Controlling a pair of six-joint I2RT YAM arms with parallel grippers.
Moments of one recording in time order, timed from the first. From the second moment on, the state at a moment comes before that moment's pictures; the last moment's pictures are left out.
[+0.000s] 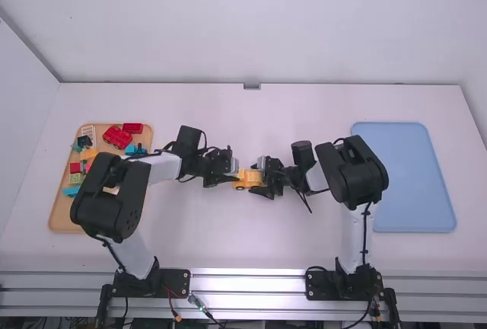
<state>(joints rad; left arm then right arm) -0.22 1.80 0.81 -0.08 0.85 1.14 0.30 2.17 0.73 0.59 -1.05 -0.82</state>
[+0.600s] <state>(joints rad) -0.22 1.80 0.81 -0.10 0.79 1.02 0.30 2.17 0.73 0.57 -1.09 -0.87</state>
